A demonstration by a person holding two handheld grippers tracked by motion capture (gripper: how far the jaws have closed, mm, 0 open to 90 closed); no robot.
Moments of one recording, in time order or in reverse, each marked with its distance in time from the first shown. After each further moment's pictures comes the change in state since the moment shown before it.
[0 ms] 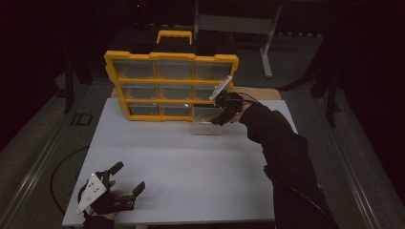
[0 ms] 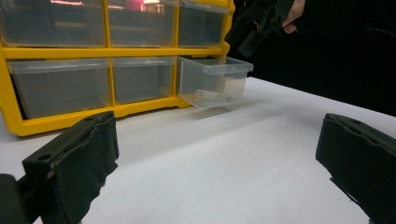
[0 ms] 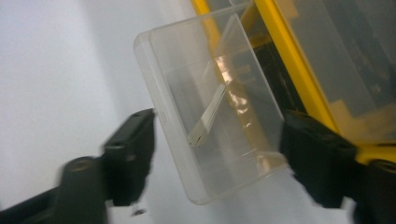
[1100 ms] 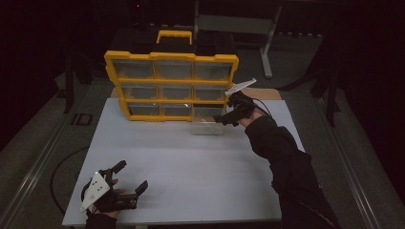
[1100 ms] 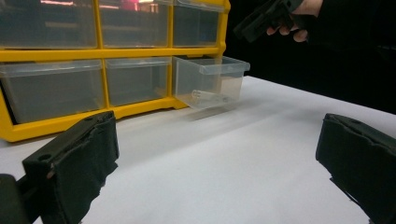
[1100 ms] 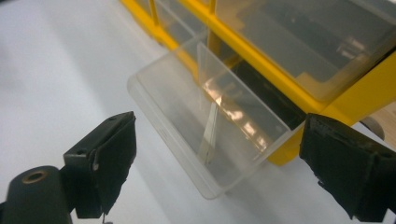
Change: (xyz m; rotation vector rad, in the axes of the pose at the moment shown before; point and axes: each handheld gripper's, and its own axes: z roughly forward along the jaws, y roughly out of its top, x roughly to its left) left arm -0.002 0.001 0.007 0.006 -0.016 0.015; right arm 0.004 -0.035 -0.018 -0.251 -0.036 0.314
